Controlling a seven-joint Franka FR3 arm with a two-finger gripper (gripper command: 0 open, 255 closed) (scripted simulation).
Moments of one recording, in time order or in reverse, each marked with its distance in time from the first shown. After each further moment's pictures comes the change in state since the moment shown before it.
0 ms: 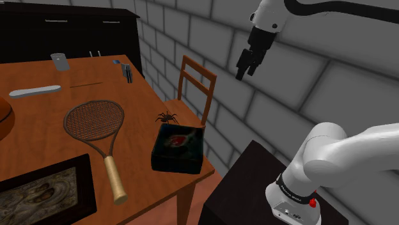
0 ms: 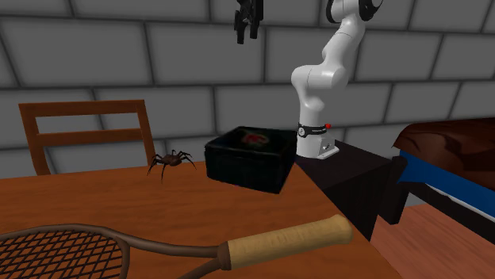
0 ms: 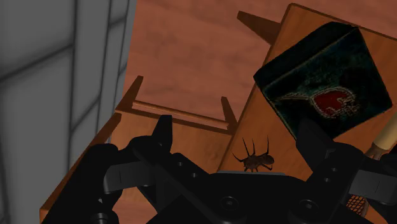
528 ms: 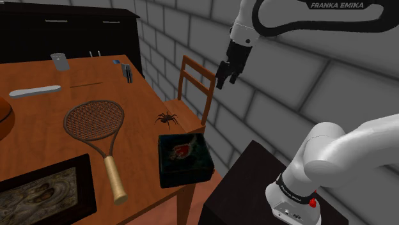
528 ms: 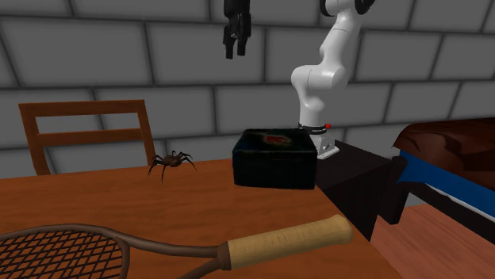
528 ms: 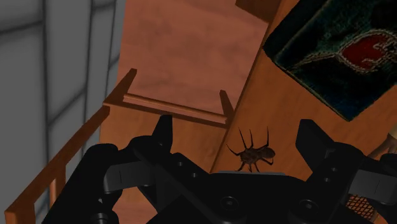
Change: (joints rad) arm 0.016 0.141 0.041 -0.040 0.023 0.189 0.045
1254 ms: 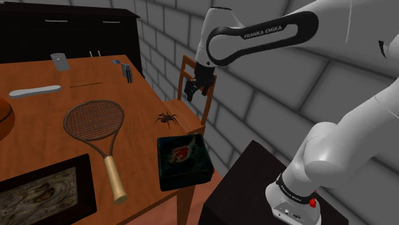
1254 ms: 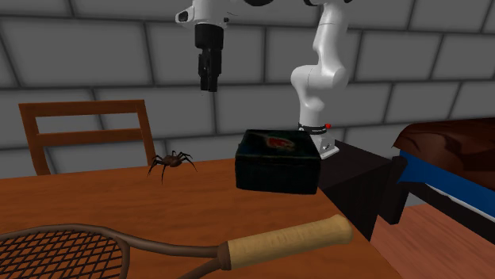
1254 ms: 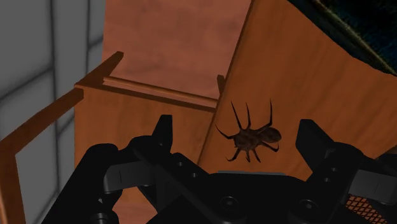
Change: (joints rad) arm 0.022 0.353 0.056 0.055 0.013 0.315 0.072
